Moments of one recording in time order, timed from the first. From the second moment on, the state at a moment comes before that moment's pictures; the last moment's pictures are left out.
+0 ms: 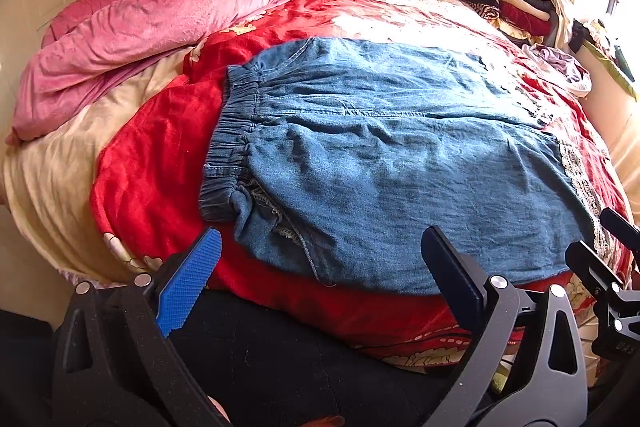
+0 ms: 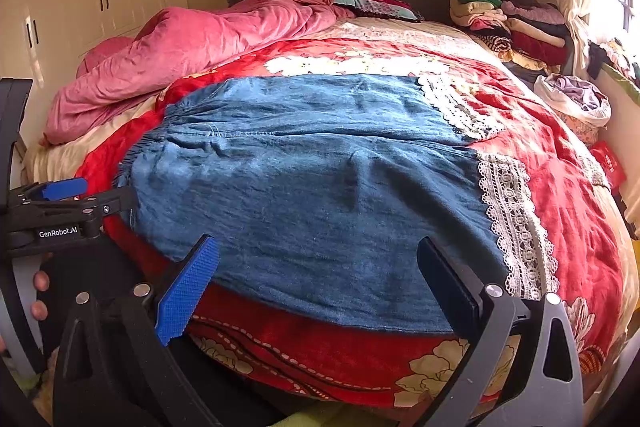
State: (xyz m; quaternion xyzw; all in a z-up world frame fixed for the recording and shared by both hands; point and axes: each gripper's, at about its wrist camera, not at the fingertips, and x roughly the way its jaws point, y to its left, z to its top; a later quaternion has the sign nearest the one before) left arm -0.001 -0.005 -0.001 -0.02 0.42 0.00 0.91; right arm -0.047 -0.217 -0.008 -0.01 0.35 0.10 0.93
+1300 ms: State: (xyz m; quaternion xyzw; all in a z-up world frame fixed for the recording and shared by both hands) left arm -0.002 -0.003 0.005 -0.01 0.42 0.00 0.91; right arm -0.047 -0.216 -0.009 -0.02 0.35 0.09 0.93
